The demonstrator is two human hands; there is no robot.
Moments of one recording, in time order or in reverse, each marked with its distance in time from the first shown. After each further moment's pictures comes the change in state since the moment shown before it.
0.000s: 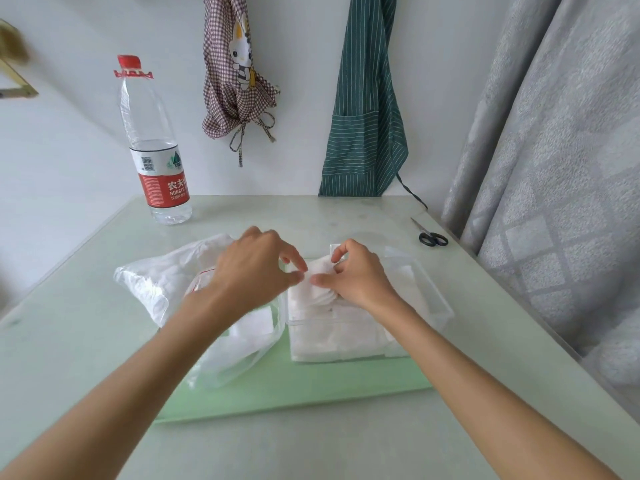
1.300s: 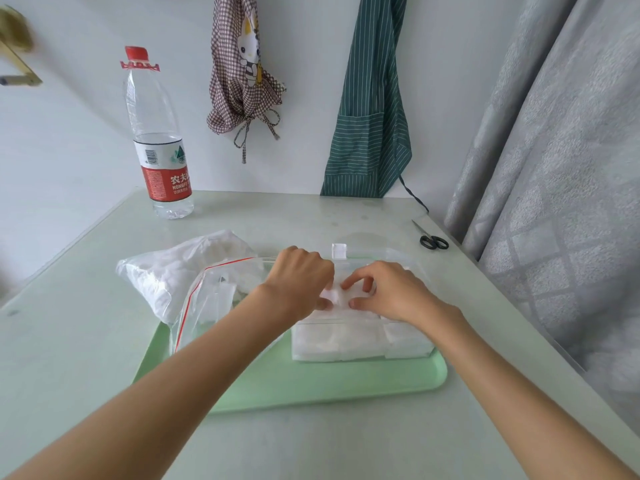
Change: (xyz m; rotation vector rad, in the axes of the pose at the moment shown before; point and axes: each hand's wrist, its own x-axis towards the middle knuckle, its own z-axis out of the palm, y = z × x) left_hand 0.022 0.024 0.039 0.455 -0.158 0.265; right_hand -0.008 0.020 -0.040 -0.545 -0.210 -0.105
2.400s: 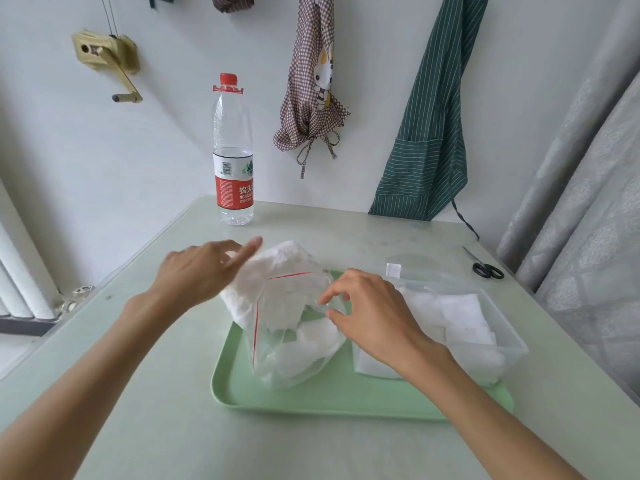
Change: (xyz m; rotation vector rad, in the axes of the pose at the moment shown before) left_hand -0.120 -0.143 0.004 -0.511 0.081 -0.716; right_hand -0.019 -0.117 0.033 -0.072 0.183 -0.316
